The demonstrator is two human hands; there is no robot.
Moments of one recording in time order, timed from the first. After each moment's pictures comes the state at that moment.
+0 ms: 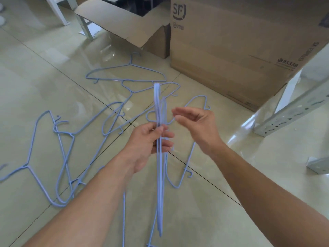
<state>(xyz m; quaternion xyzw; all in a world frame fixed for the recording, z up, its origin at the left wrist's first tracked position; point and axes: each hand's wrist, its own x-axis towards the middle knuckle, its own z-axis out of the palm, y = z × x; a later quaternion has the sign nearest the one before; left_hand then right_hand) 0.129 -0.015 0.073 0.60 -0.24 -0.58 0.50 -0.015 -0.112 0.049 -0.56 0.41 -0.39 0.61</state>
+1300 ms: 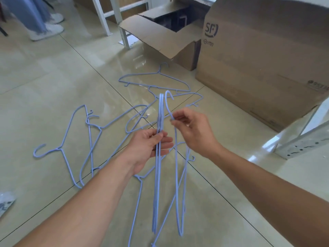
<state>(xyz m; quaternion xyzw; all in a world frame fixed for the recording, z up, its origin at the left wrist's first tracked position) 0.156 0.025 0.082 0.64 -0.19 -0.52 0.54 0.031 -0.094 0.078 -0.79 0.31 -0.31 0.43</state>
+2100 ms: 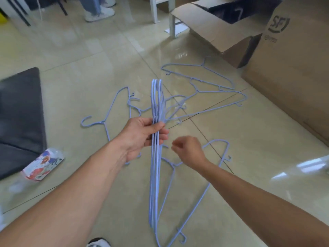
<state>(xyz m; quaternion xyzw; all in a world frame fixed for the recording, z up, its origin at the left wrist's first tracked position) 0.241 0.121 0.102 0.66 -0.12 -0.46 0.58 0.122 0.001 -0.021 -0.86 0.33 -0.08 0.38</state>
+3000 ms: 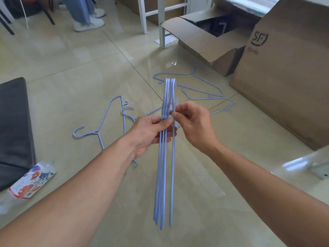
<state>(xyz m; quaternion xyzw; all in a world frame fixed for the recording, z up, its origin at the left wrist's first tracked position) 0.248 0.093 0.115 0.63 -0.17 -0.50 0.57 0.138 -0.017 0.101 -0.73 0.28 -0.31 0.53</state>
